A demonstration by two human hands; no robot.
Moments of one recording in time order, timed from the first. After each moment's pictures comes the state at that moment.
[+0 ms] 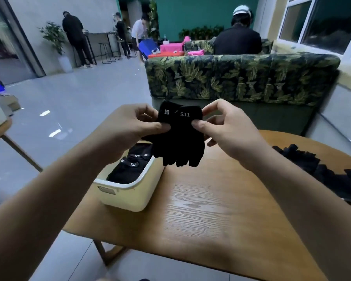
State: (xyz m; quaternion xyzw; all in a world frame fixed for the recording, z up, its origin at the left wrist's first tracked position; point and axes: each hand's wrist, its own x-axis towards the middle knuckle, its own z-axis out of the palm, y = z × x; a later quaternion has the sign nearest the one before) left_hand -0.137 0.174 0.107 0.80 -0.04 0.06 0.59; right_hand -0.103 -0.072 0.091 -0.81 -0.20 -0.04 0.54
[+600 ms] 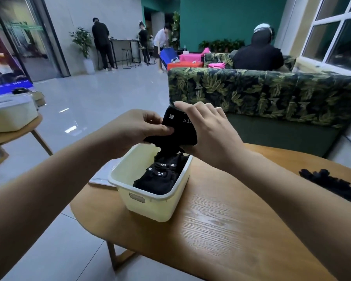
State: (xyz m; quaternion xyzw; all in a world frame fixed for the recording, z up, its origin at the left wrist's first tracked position) left_hand -0.128 0.263 0.122 0.82 -0.01 0.03 0.57; right_hand -0.063 0.037 0.091 -0.84 -0.42 -0.33 0.14
